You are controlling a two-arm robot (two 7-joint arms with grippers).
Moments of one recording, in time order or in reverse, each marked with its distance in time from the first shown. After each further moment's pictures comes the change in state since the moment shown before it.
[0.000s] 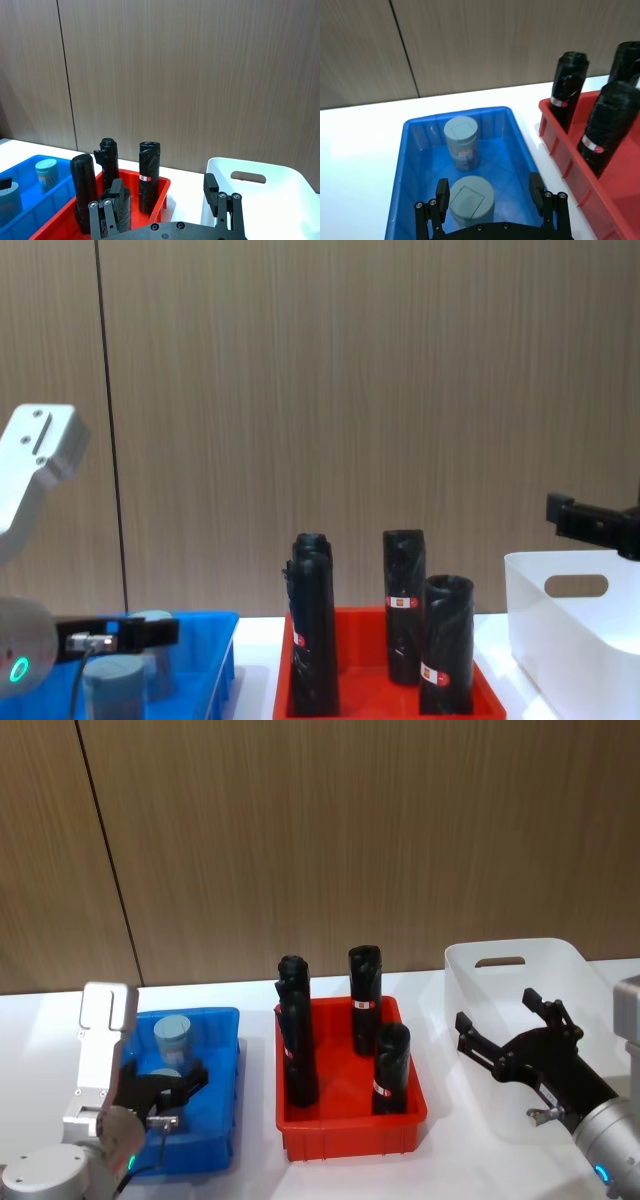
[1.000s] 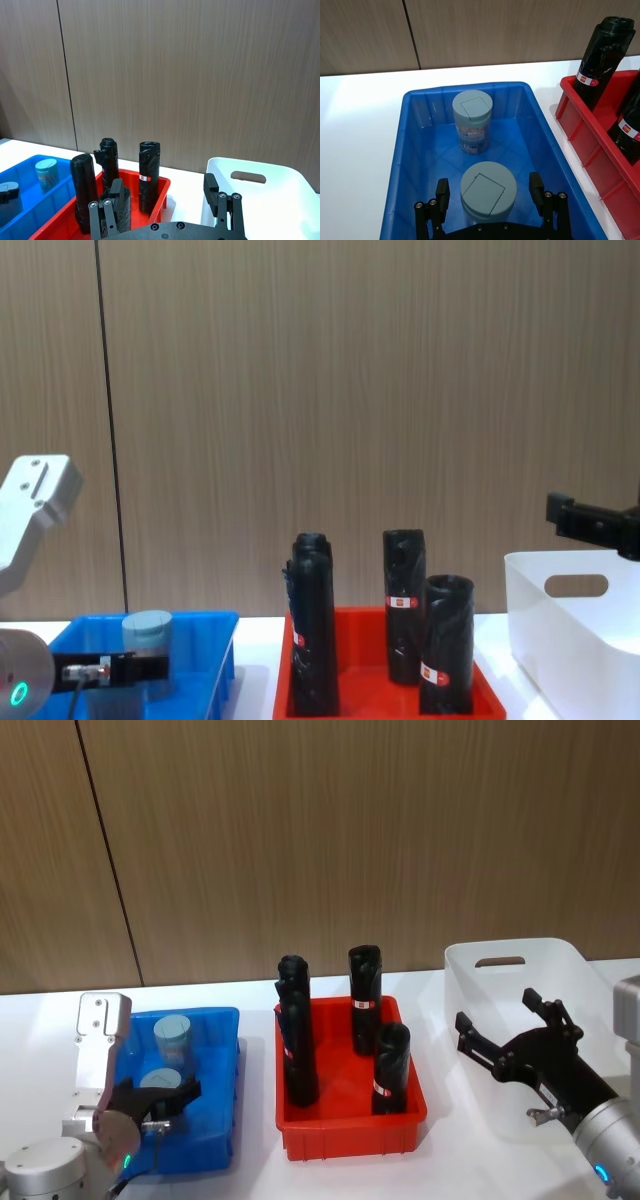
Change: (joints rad) left arm -0.068 -0.036 -0.026 0.168 -0.018 0.020 -0.057; right arm 0.000 0.000 0.000 0.000 0.000 0.000 0.000
